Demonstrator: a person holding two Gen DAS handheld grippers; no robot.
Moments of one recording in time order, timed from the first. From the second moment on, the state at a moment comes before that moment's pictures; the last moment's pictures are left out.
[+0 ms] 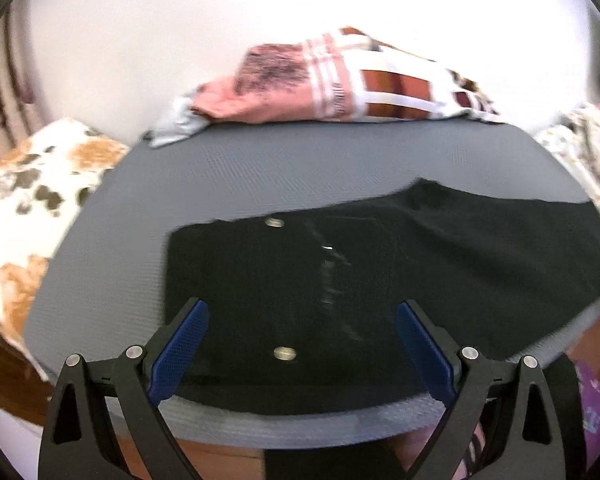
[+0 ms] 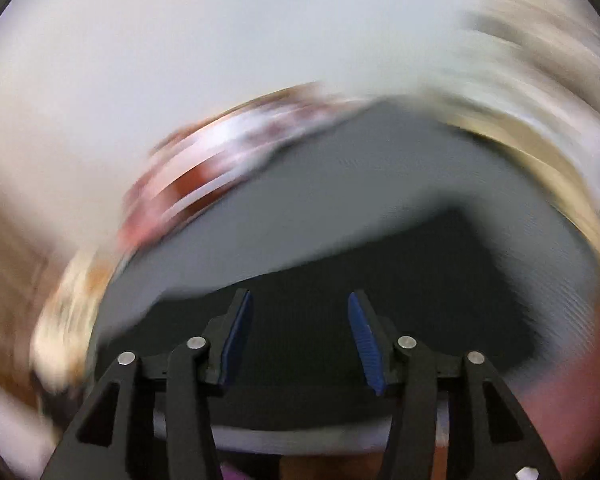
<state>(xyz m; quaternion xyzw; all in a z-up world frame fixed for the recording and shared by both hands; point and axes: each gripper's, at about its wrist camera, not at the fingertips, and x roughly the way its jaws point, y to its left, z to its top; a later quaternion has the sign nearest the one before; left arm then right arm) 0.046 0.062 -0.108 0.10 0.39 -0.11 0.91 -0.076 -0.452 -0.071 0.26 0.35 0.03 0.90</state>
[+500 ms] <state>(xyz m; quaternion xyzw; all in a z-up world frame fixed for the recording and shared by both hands) 0.044 0.187 -0.105 -0.06 0.46 -0.01 0.89 0.169 -0.191 -0.127 0.03 0.47 0.28 0.84</state>
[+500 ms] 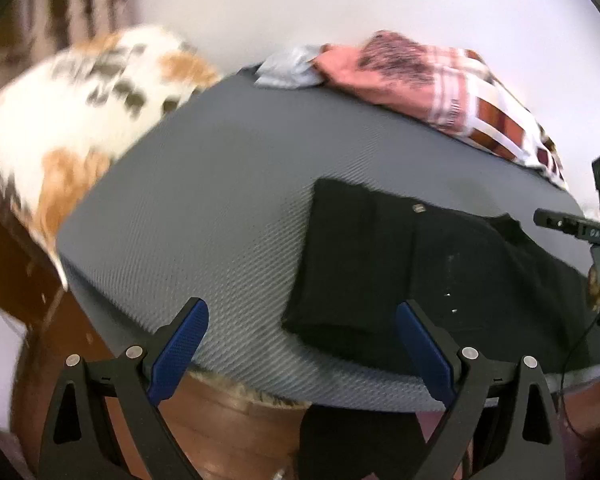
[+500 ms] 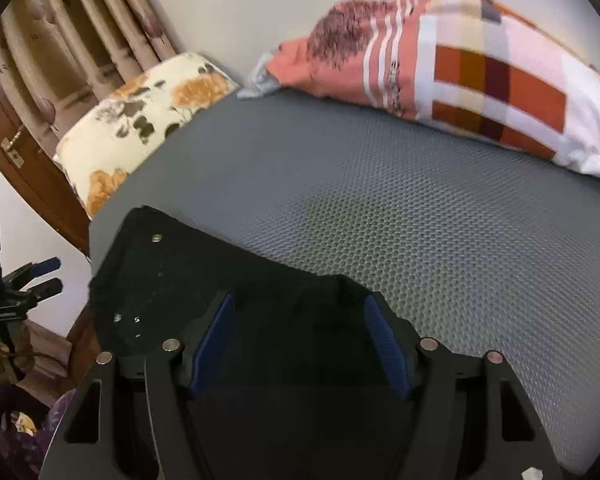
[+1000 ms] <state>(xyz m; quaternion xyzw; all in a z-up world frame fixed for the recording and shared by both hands) 0.050 0.198 -0.125 -0.04 0.48 0.04 0.88 0.188 -0.175 -0.160 -0.02 0.49 0.24 0.84</state>
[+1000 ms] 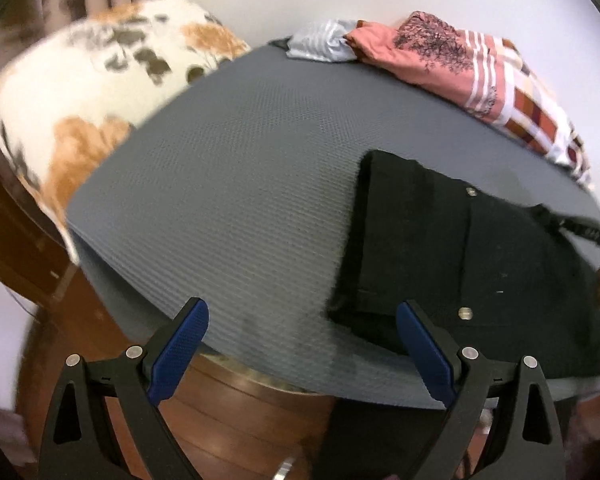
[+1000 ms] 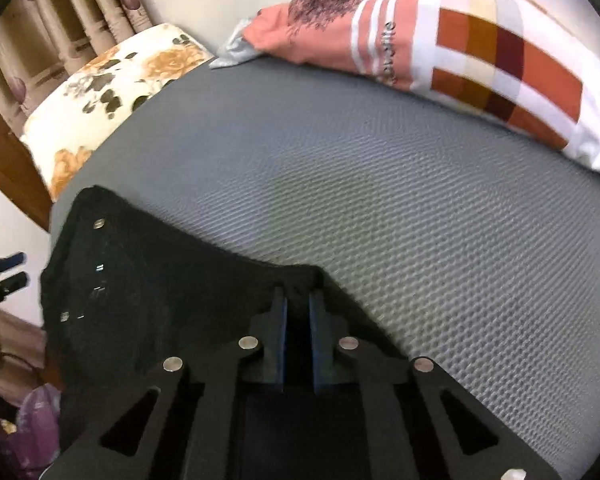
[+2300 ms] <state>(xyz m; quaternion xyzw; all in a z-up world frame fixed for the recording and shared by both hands) 0.080 0.183 -0.156 -0.02 0.49 -0.06 0.87 0.188 -0.192 -0.169 0.02 0.43 0.22 0.88</state>
